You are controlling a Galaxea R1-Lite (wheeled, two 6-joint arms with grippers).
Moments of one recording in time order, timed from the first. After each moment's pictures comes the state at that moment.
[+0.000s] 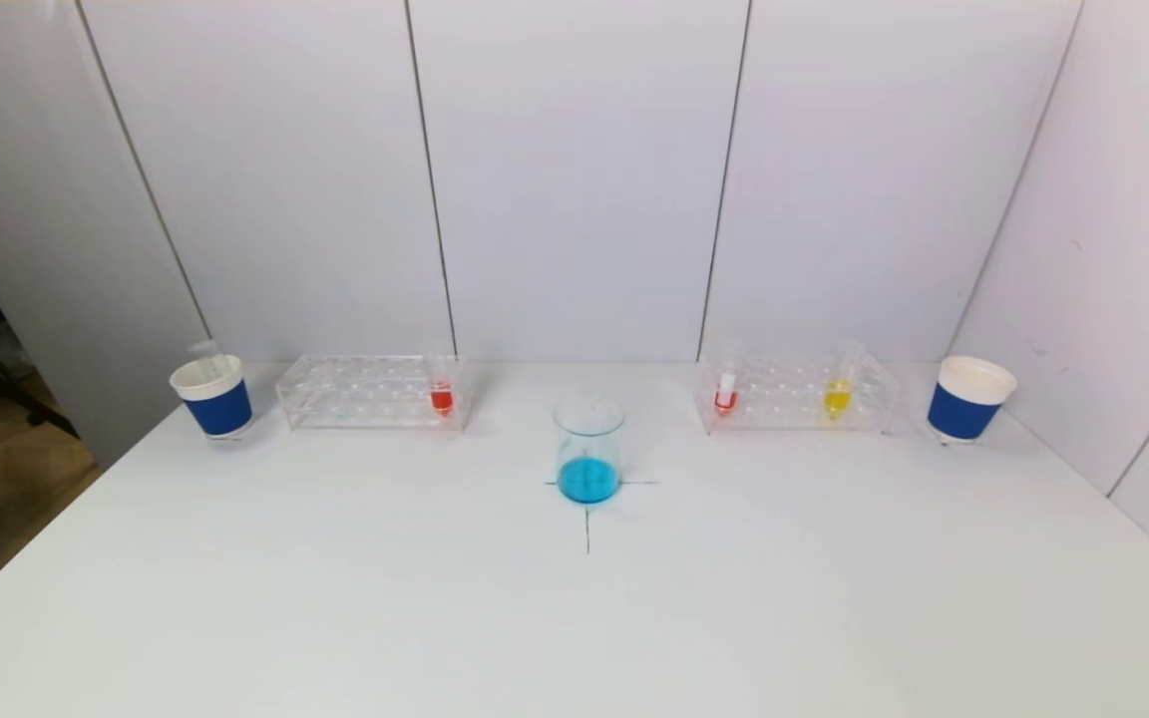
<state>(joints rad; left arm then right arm) -0.01 0.00 -0.24 0.32 -0.15 0.07 0.01 0.00 0.00 -0.01 -0.02 0.02</state>
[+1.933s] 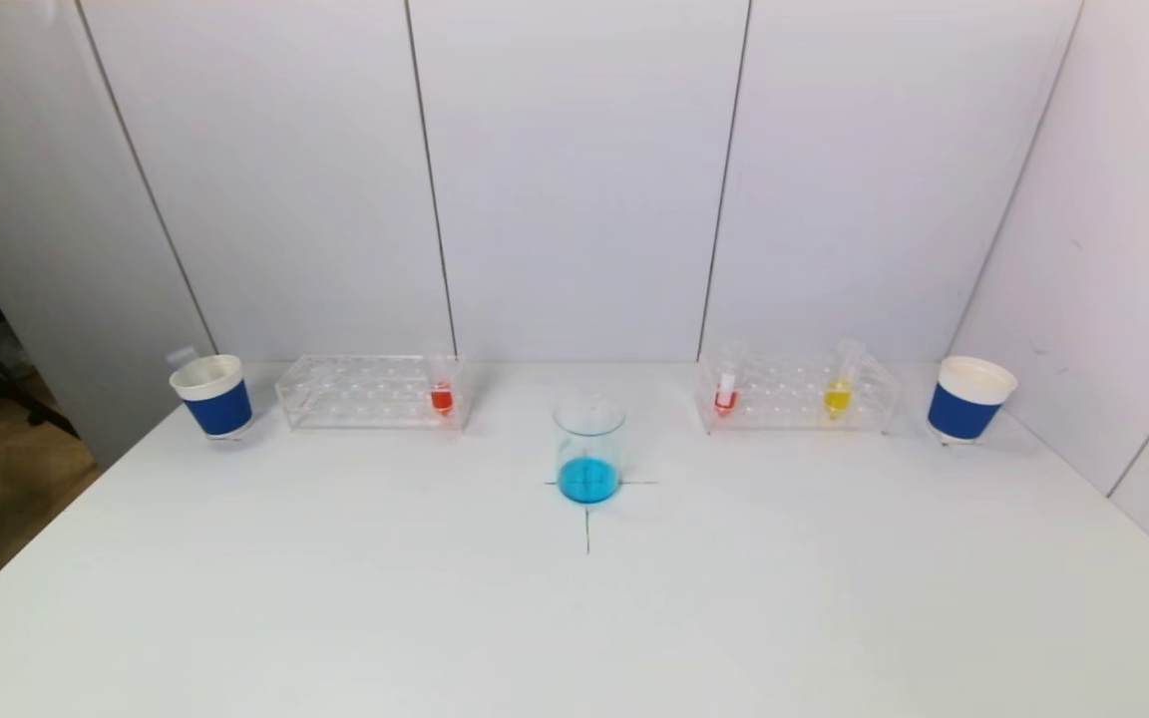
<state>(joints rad) -0.01 0.00 0.00 0.01 0.00 0.06 0.01 0.00 -0.08 0.03 -0.01 -0.02</state>
